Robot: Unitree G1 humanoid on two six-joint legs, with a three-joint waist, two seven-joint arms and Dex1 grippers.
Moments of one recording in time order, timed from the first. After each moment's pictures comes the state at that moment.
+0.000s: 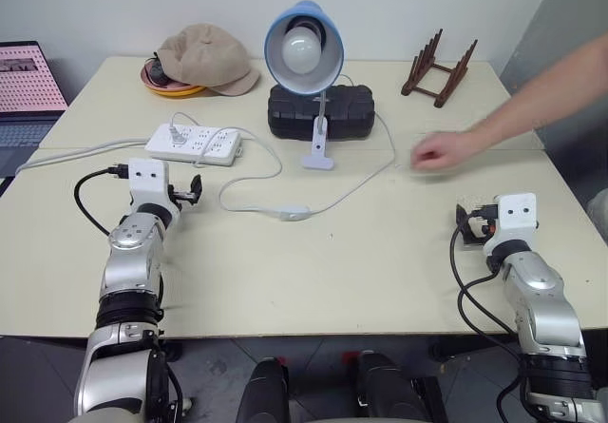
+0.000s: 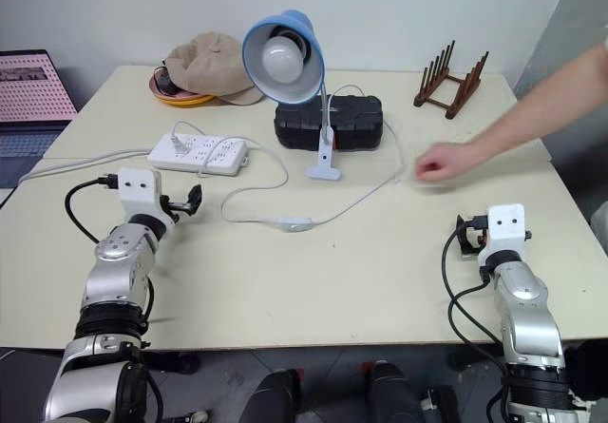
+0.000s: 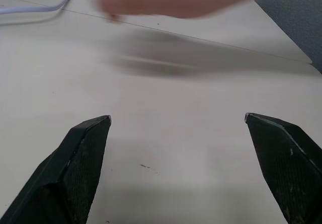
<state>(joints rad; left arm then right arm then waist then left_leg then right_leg) -0.52 0.50 0.25 0.54 -0.14 0.10 -0.25 -0.15 -0.39 -0.21 -0.07 0.09 0.34 0.15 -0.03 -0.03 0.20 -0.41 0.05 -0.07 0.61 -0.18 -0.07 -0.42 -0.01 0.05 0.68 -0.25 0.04</state>
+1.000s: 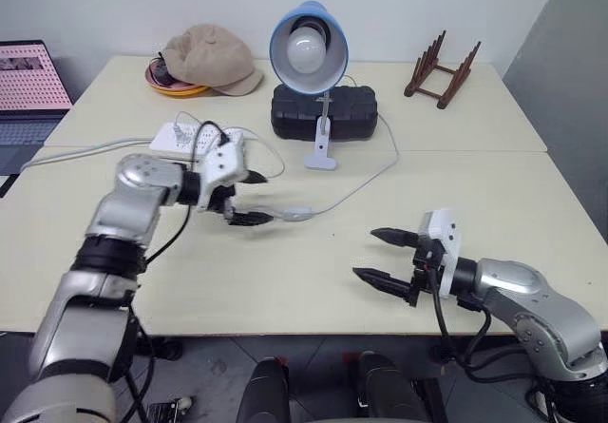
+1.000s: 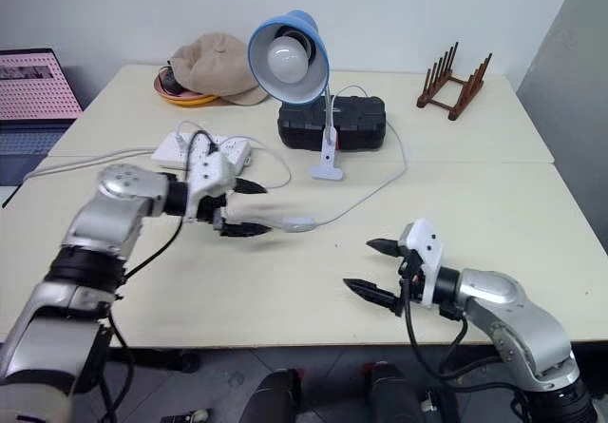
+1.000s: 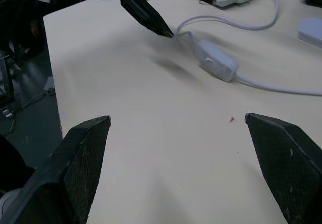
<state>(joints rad) -0.85 0.67 -0.24 0.56 -0.10 0.06 -1.37 -0.13 -0.56 0.08 -0.54 0.56 0.66 0.72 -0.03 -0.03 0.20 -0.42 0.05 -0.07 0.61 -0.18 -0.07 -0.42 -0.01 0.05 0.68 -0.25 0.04</state>
